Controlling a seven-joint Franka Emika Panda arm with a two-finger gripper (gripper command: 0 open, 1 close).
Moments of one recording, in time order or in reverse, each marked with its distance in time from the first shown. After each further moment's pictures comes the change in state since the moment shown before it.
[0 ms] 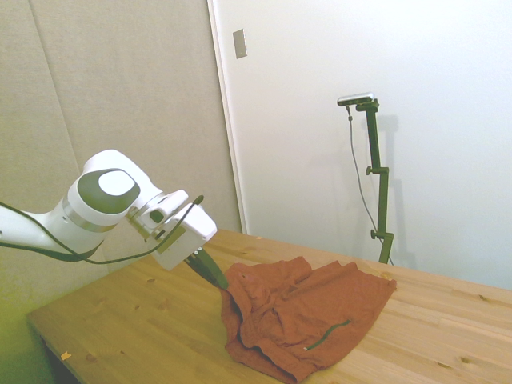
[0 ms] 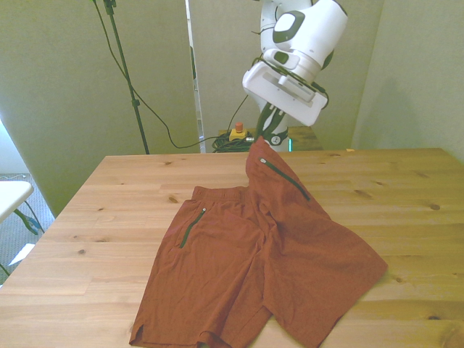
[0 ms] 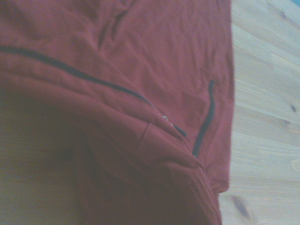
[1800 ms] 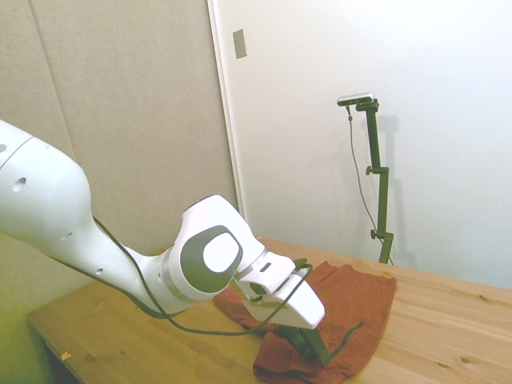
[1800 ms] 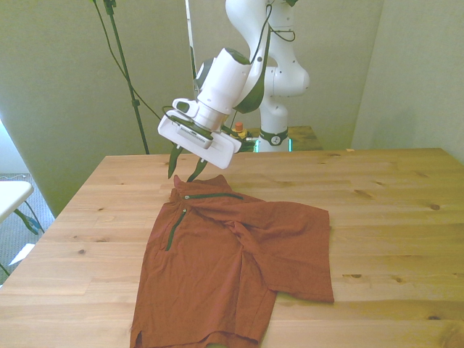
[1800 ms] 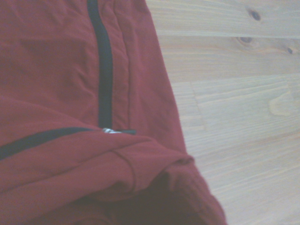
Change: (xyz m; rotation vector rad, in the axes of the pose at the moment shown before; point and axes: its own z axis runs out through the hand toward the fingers) arm 0.060 0.087 0.195 -0.053 -0.088 0.254
